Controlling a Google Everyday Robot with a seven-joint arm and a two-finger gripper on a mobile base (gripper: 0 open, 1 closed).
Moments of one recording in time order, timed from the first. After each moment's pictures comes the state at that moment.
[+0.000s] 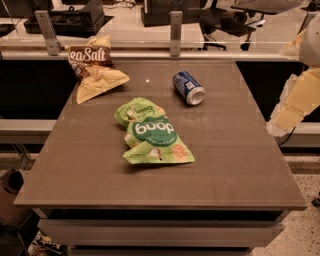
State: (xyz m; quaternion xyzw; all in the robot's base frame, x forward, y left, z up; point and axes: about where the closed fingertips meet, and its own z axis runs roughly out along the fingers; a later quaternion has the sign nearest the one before) arm 0.454 -0.213 1.002 -0.55 0.81 -0.01 0.21
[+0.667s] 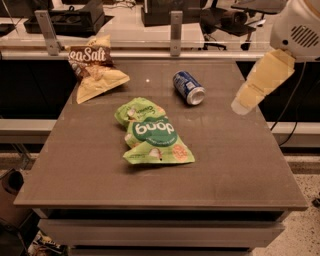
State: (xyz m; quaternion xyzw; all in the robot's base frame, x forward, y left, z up) arm 0.484 -0.188 1.009 -0.45 0.87 -0.01 0.21
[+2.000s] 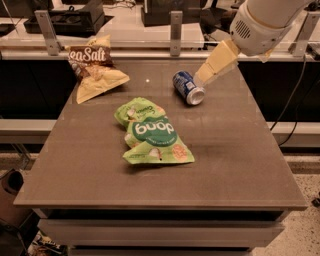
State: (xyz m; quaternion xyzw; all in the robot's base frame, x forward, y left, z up) arm 0.567 -0.167 0.977 -0.24 0.95 0.01 0.20
